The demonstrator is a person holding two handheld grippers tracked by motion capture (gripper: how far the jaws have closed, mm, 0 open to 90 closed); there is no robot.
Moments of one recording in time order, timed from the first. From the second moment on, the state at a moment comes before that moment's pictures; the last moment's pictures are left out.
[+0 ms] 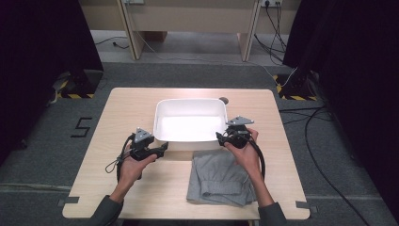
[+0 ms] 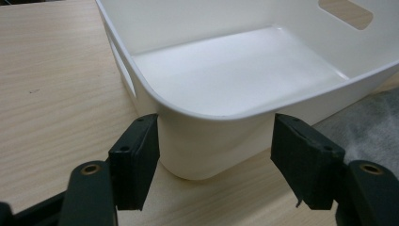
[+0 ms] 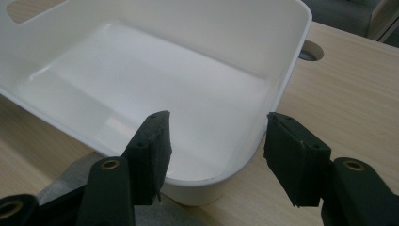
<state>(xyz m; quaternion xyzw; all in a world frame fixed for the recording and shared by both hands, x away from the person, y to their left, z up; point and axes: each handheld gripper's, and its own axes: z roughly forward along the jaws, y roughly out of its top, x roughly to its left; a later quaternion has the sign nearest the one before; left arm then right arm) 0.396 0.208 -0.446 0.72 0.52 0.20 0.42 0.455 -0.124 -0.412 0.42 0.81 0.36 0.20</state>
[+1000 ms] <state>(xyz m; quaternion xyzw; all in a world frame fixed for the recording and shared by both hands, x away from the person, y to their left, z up) 0.406 0.223 -0.435 0.68 0.53 0.21 0.47 0.449 -0.132 -0.418 0.42 0.79 0.40 0.18</state>
